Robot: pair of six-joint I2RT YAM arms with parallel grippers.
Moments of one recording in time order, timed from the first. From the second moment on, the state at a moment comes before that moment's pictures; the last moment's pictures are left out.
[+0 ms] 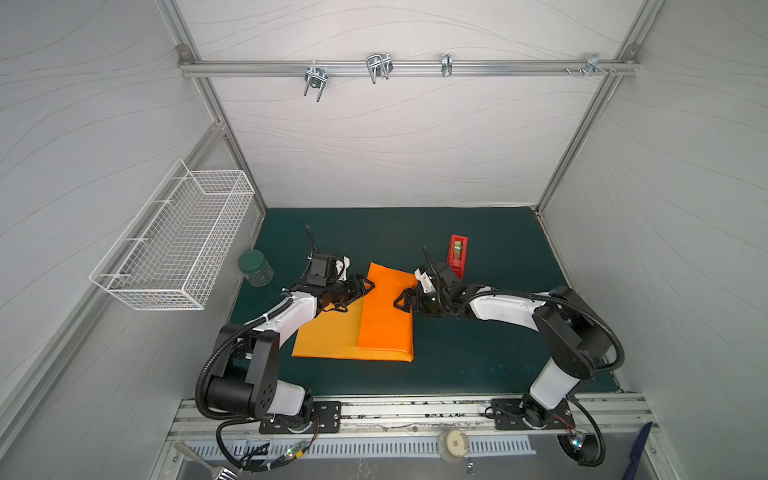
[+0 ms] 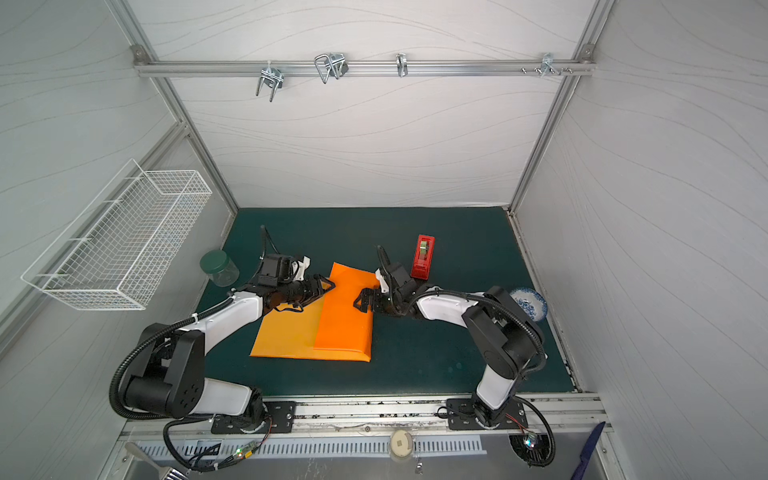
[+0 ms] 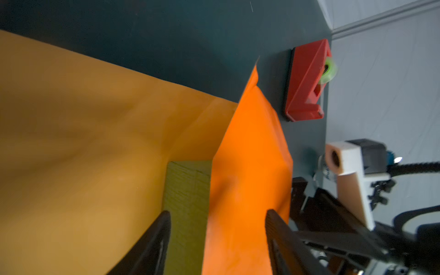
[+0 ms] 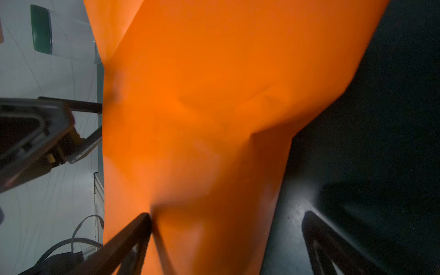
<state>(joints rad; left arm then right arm) -0.18 1.40 0.70 -0.18 0.54 -0.64 0.77 1.69 0.88 -0.03 -0.36 0.73</state>
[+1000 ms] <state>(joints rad) -0.32 1.48 0.67 -0.04 0.55 -0.72 0.76 1.69 0.88 -0.04 -0.36 0.71</state>
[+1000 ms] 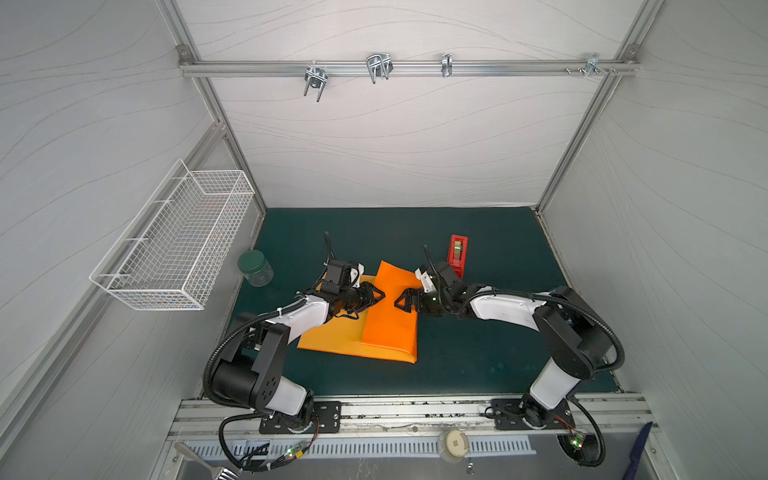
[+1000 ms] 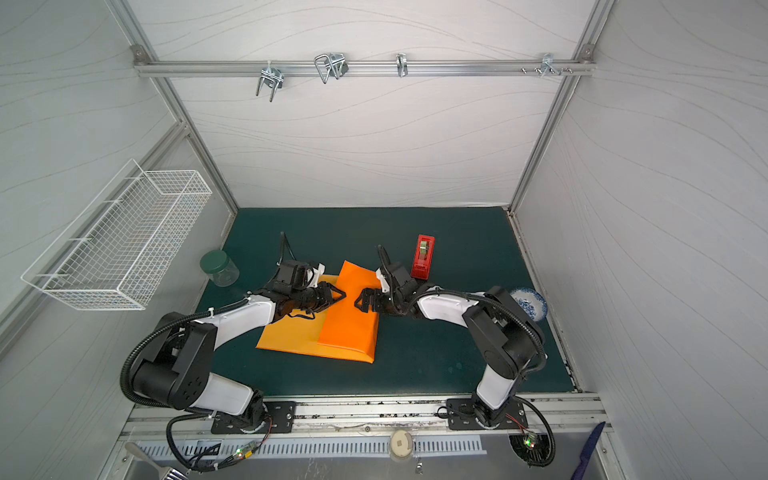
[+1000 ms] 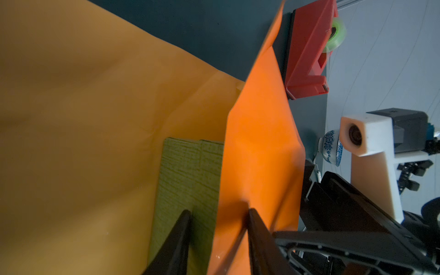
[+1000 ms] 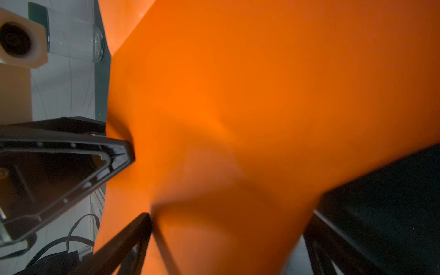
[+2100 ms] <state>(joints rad) -0.44 1.47 0.61 0.06 0.51 -0.87 0.61 1.68 0.89 -0.15 -0.55 0.54</state>
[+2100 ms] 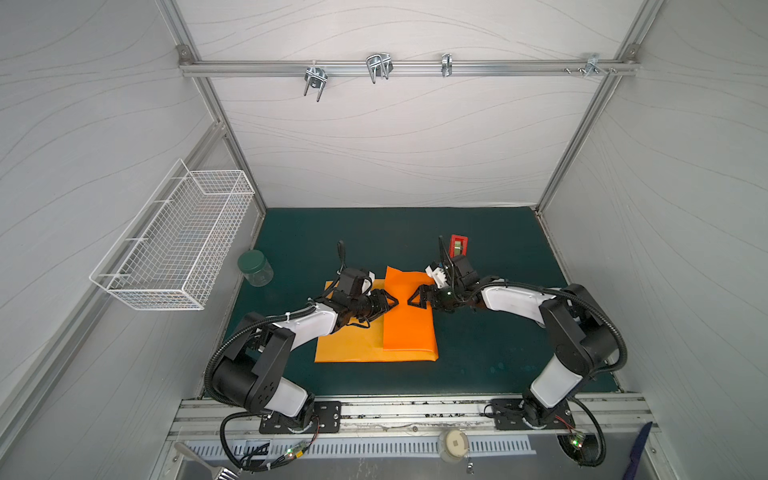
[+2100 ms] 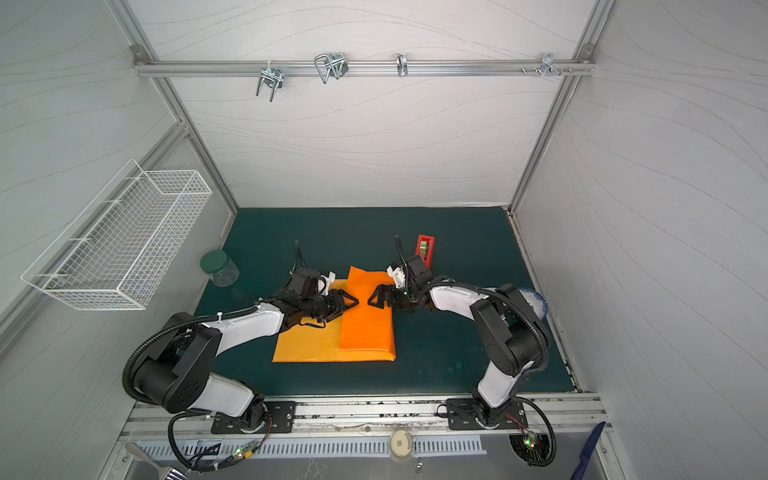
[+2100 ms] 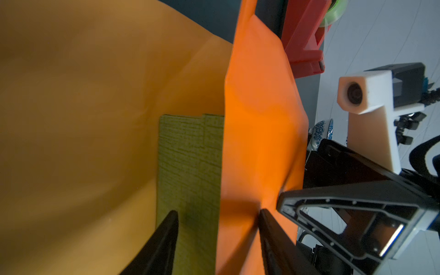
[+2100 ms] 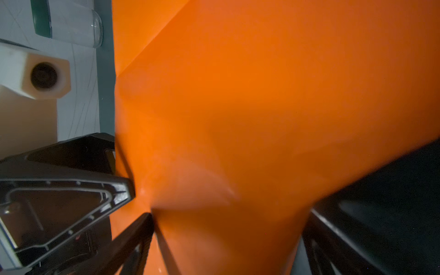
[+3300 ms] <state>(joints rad) -0.45 1.52 0.57 0.21 0.56 -0.84 0.57 1.56 0.90 -0.31 -0.54 0.50</state>
